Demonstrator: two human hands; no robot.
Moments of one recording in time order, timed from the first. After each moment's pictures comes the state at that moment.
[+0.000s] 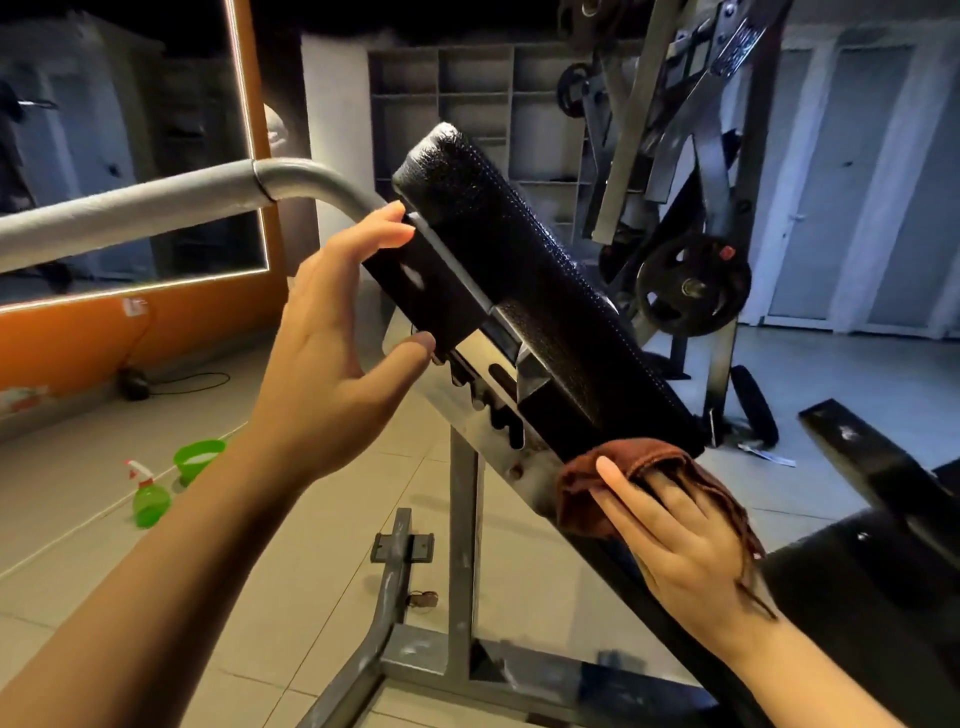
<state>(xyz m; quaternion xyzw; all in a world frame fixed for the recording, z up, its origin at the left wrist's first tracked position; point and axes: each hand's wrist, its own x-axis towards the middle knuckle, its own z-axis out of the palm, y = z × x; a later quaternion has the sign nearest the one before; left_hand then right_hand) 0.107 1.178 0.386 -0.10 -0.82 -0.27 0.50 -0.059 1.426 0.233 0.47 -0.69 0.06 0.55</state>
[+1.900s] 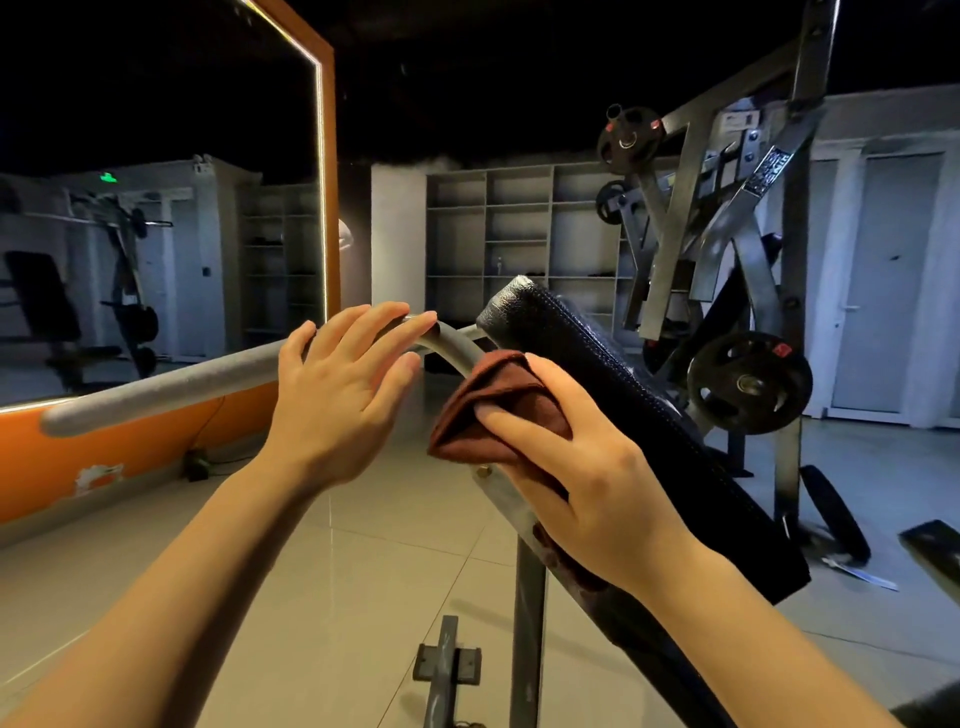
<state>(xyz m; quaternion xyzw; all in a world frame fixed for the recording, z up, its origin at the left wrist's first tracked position) 0.106 1.088 0.434 0.07 -0.86 -0.01 0.50 0.004 1.294 0.395 0.59 -0.62 0.28 0.44</state>
